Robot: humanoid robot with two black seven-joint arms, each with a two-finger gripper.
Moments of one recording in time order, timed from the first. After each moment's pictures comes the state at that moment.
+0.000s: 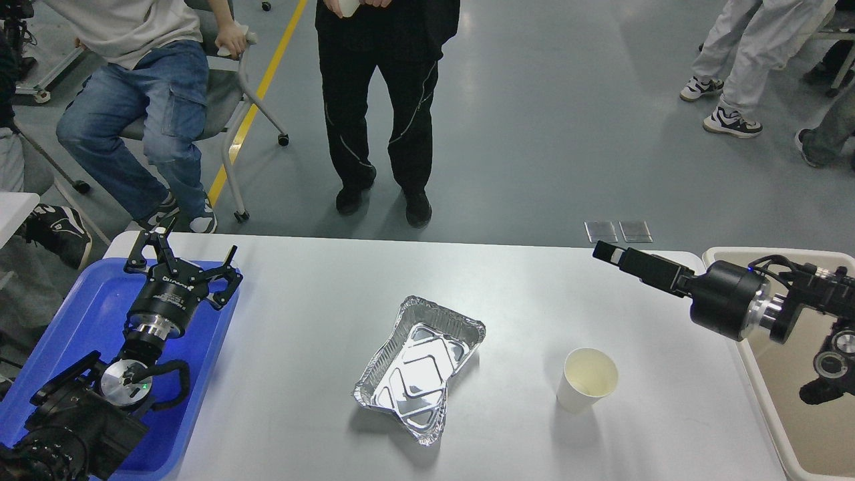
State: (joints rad) left arm -0.57 0.27 -0.94 -0.28 -0.14 -0.79 -0.32; right arm 0.60 -0.92 0.54 1.48 -1.29 0.03 0.36
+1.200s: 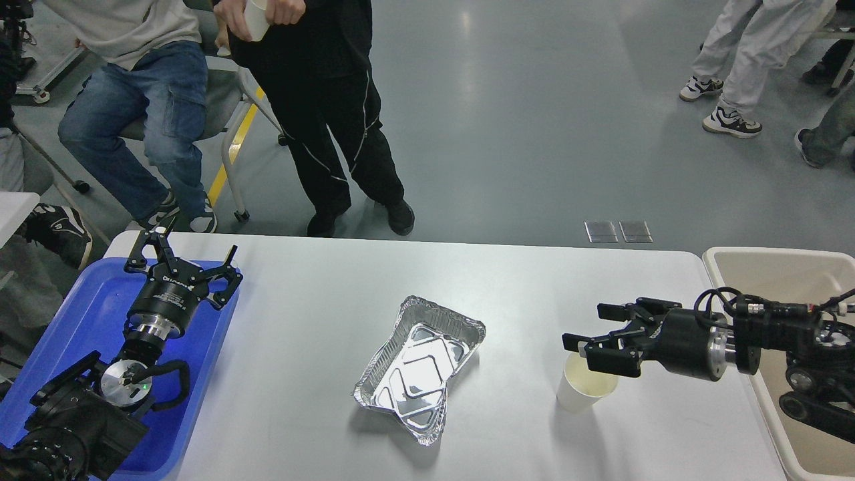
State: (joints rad) left arm -0.57 0.27 -0.94 -0.28 -0.14 -0.79 -0.32; right arm 0.87 -0.86 0.03 1.40 -1.68 -0.13 0.36
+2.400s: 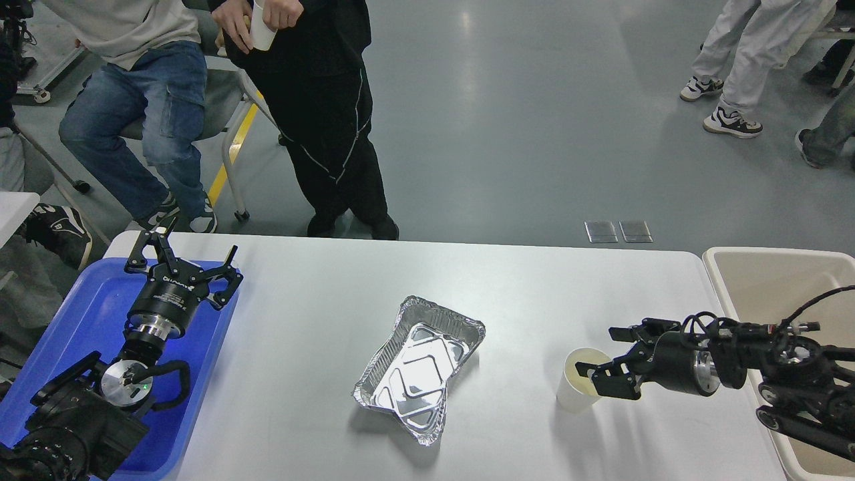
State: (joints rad) left arm -0.57 0.27 -0.94 -0.28 -0.14 -0.79 -0.32; right arm 0.89 -0.71 -0.15 1.13 -1.76 -0.21 0.36
